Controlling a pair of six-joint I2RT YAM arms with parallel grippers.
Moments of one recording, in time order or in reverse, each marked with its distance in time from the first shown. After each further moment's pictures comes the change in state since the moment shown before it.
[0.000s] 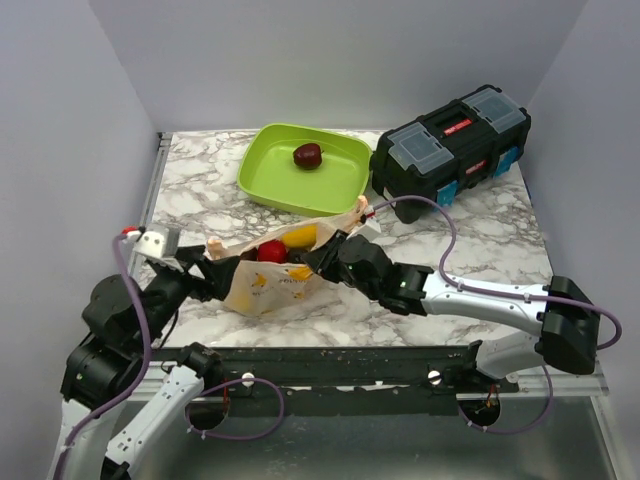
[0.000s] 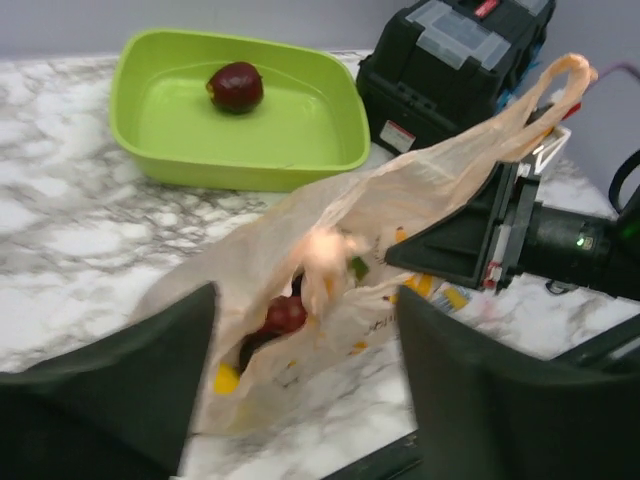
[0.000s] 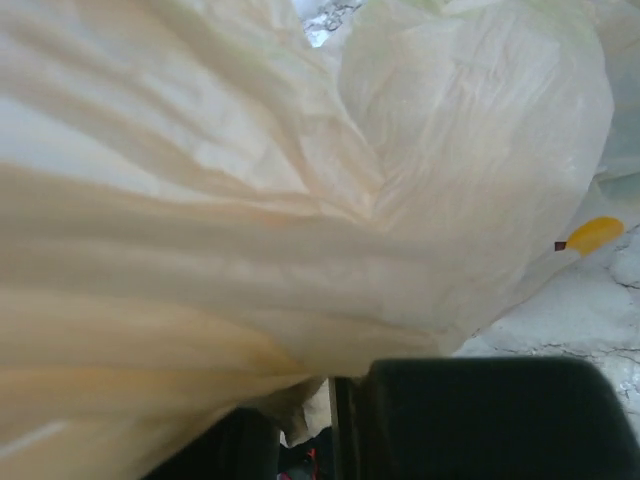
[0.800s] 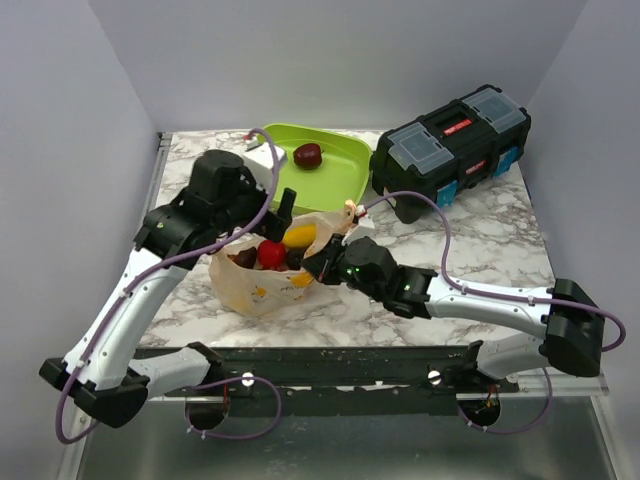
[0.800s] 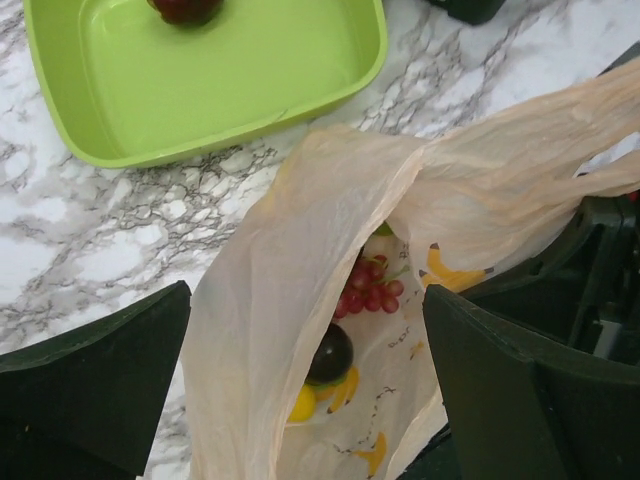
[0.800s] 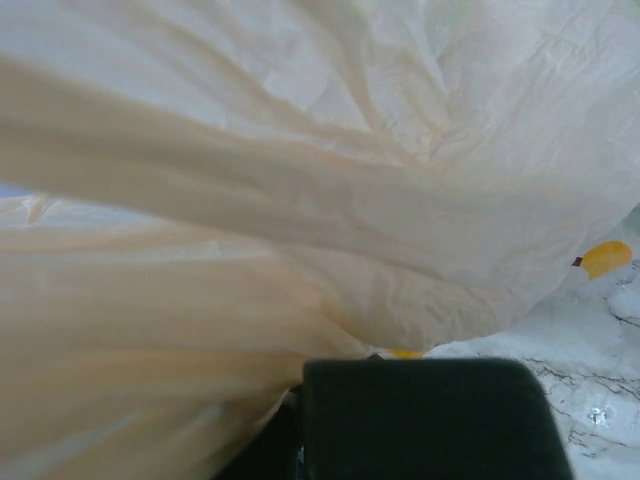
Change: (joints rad) left arm -0.056 0.731 0.481 -0.158 0.085 0.274; right arm 0.001 -0.032 -0.051 0.124 -0.123 -0.237
